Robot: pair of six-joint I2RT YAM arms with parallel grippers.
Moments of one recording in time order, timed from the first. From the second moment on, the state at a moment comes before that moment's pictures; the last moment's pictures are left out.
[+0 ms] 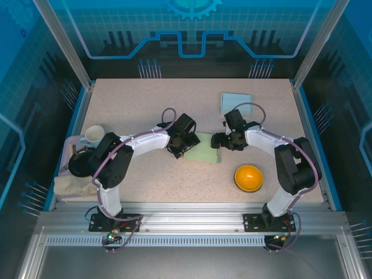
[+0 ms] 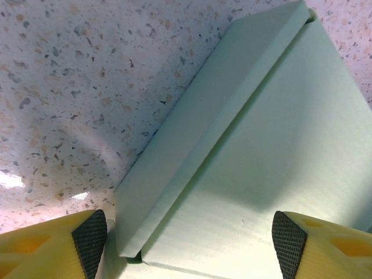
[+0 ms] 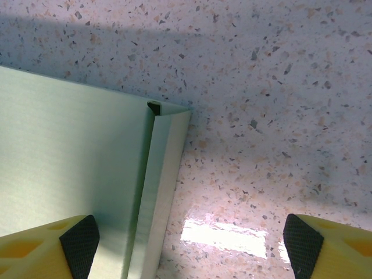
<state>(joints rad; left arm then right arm) -0.64 1.88 1.25 -0.51 0.07 -1.26 0.36 1.69 1.02 -0.52 -0.12 0.41</state>
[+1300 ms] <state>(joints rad) -0.65 1.90 1.25 -0.50 0.06 -1.26 0.51 1.44 0.78 -0.44 -0.22 0.76</state>
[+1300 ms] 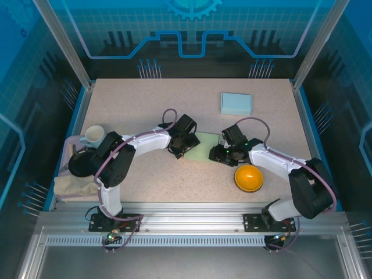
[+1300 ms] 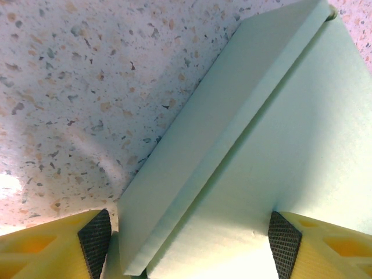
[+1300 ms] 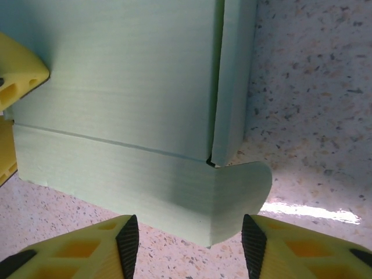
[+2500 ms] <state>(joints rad) -0.65 1.90 1.25 -0.49 0.04 -1.26 0.52 1.52 0.79 -0.39 -0.20 0.63</state>
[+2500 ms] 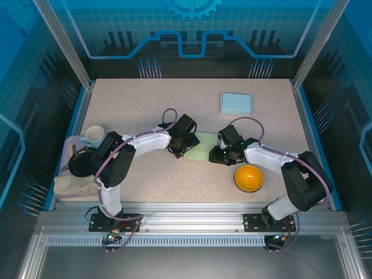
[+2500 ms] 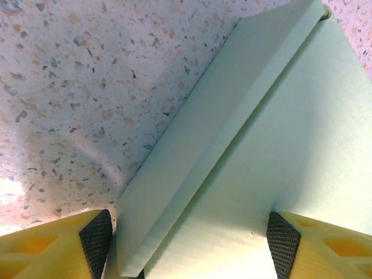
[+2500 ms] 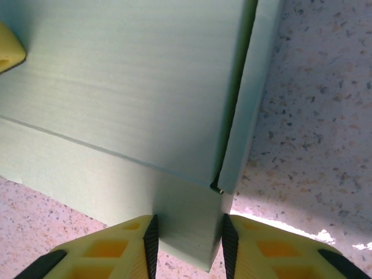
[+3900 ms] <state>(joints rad) -0.68 1.93 1.25 -0.42 0.06 -1.26 0.45 1.66 0.59 0.32 0.04 0.37</state>
